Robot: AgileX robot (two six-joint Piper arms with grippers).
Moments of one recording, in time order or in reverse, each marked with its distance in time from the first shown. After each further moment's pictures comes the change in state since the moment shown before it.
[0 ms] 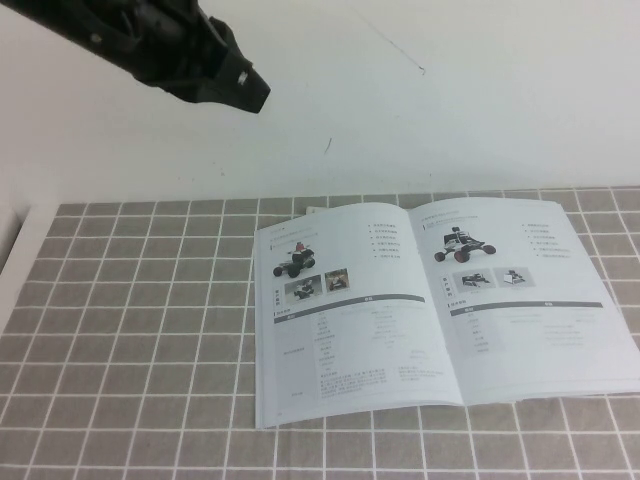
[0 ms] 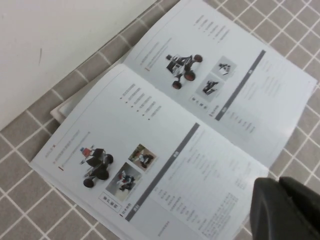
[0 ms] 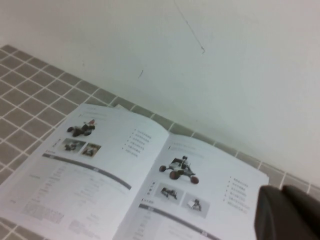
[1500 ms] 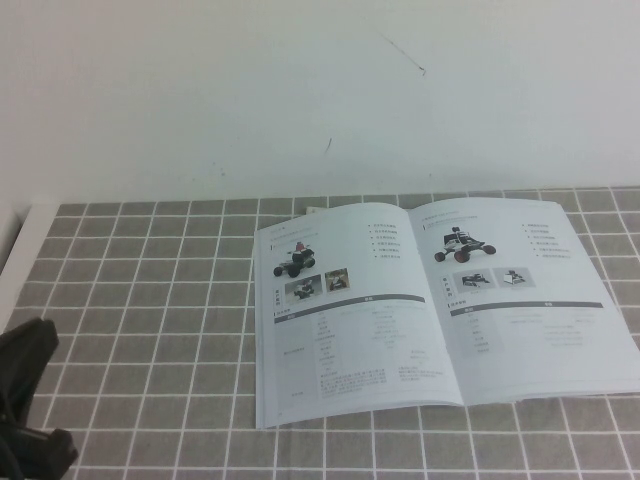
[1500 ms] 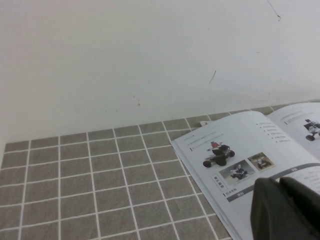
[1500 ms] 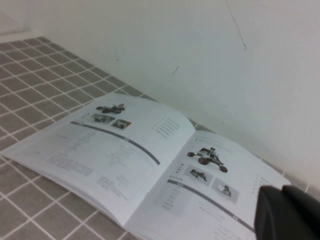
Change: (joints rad) right arm -0.004 -0.603 0.709 0.373 -0.189 -0.490; left arm -0.014 -1.166 1.574 -0.111 -1.169 0.038
